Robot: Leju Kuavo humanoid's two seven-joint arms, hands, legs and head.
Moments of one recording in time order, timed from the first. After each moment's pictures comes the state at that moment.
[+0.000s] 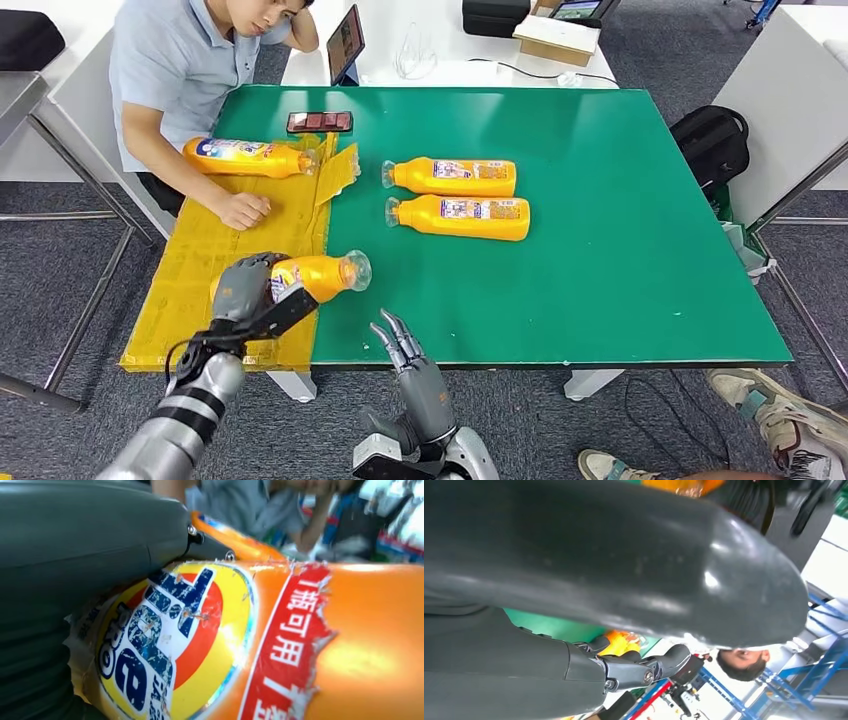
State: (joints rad) left arm -0.44 -0.01 -0.19 -0.82 -0.95 0.40 -0.31; right arm -0.11 0.20 0.62 -0.96 0.45 -0.70 -0.70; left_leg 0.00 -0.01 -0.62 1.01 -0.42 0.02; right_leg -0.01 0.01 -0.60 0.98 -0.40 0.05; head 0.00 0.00
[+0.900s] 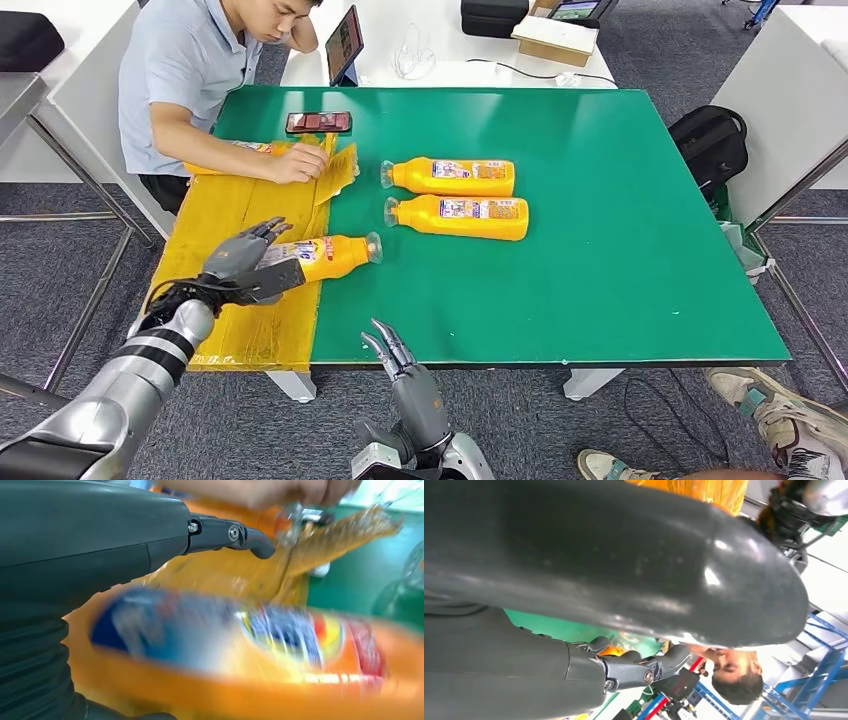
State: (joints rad) left arm -0.68 0.10 -0.29 -0.64 -0.95 0.07 -0.38; right arm -0.13 0.16 0.74 -0.97 0.32 -0.70 -0.70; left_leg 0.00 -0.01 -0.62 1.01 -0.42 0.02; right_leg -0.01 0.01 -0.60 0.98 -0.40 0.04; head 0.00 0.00
